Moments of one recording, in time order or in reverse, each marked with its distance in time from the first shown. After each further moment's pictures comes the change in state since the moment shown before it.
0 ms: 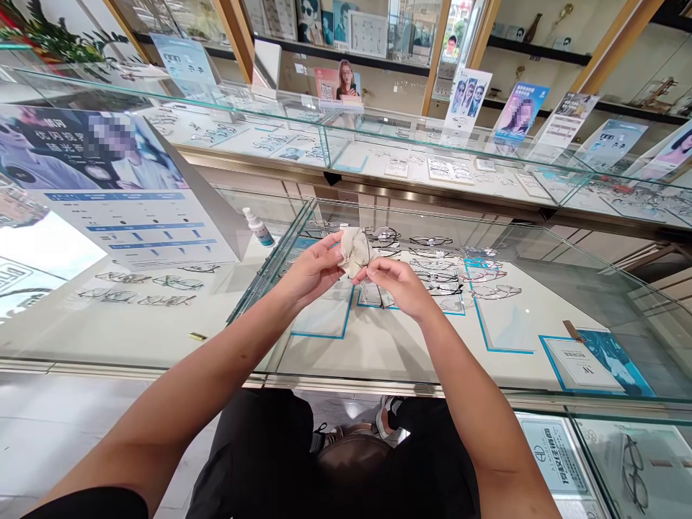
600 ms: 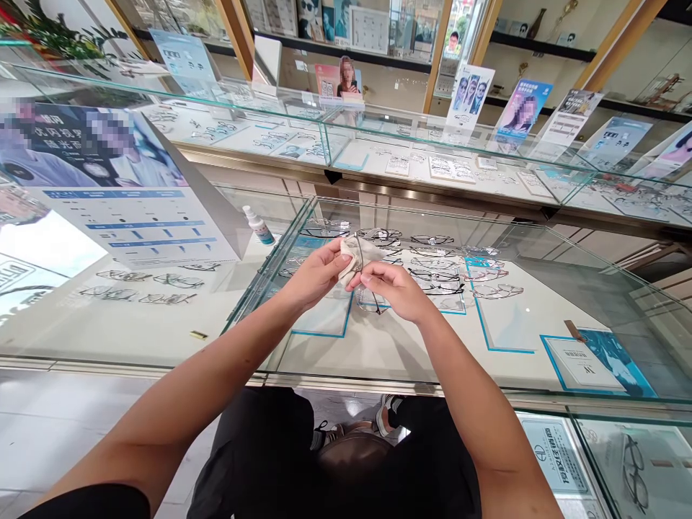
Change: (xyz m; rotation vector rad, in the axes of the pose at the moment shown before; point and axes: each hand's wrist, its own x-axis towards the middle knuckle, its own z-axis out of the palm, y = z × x) left_hand -0.007 -0.005 0.009 0.256 -0.069 0.048; right_hand -0.003 0.001 0.005 -0.004 -0.119 0.009
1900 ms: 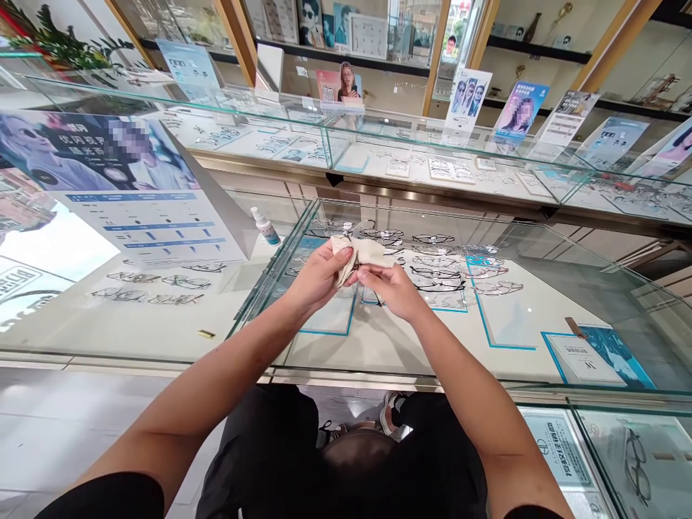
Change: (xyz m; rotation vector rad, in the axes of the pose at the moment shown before) left_hand -0.005 0.008 0.018 -0.096 0.019 0.064; right_hand 0.005 0.008 0.019 -0.005 0.117 -0.033
